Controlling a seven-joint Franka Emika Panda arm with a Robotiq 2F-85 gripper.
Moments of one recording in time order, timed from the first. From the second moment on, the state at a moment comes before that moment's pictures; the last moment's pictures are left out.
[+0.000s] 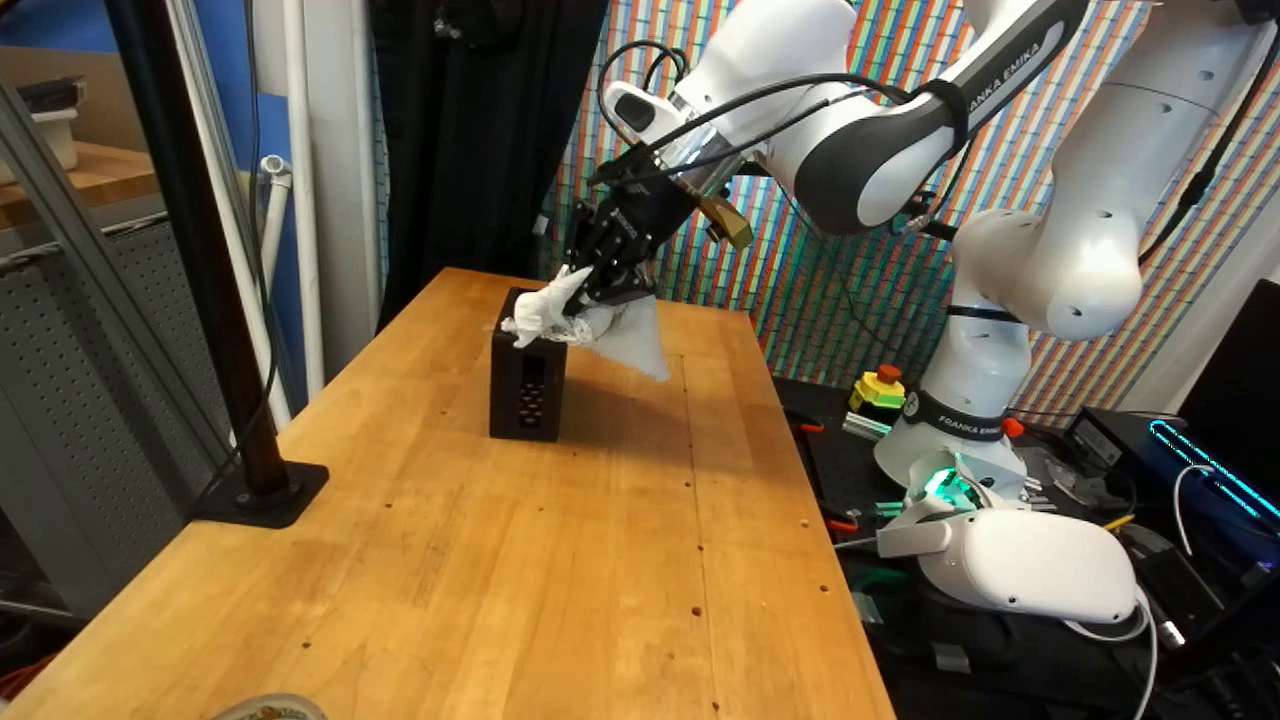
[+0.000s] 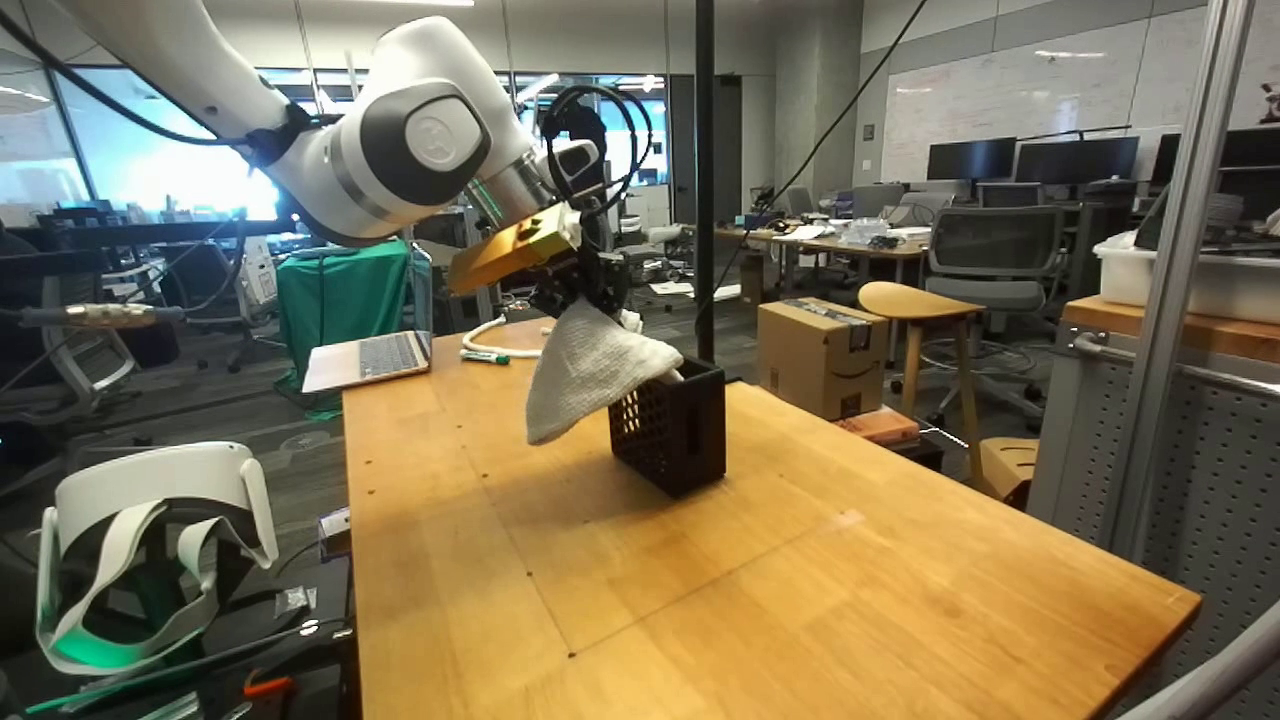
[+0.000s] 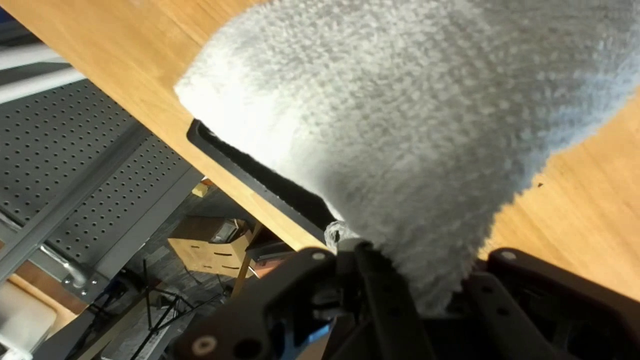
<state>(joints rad) 0.12 -0.17 0.23 -2.50 -0.31 2.85 -0.26</state>
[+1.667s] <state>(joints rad) 0.14 0.08 0.18 -2.12 -0.21 2.38 -0.30</state>
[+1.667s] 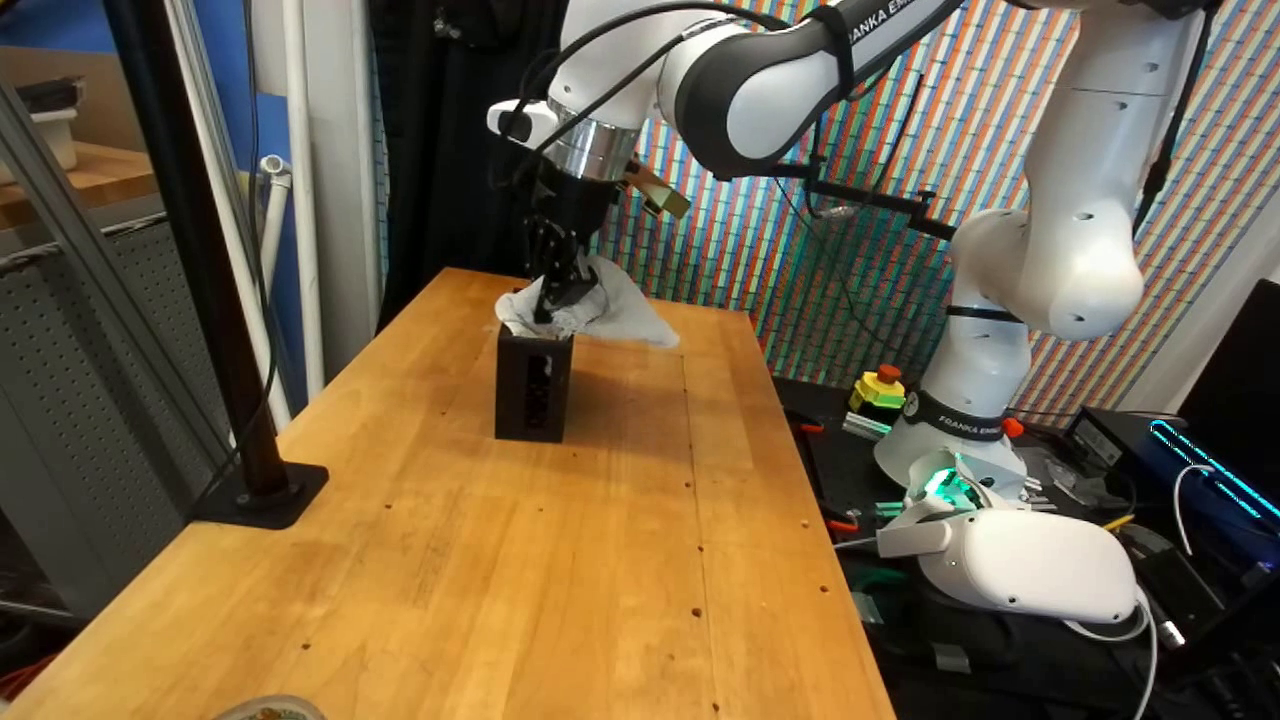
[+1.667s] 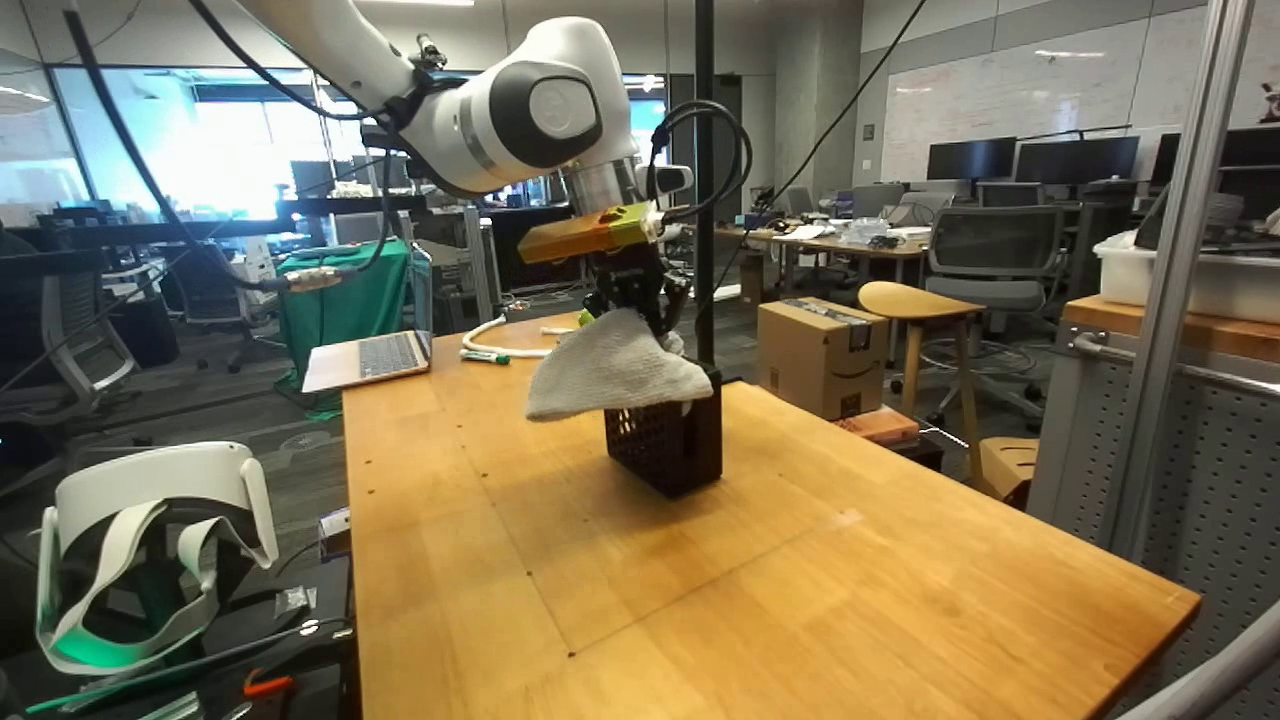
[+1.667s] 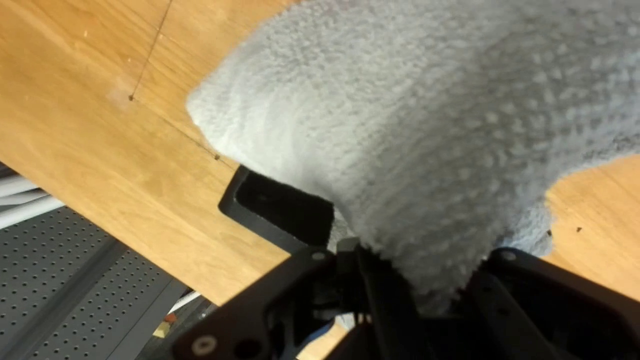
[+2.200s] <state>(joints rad) 0.15 0.17 0.18 -2.03 -0.14 2.26 -0.31</state>
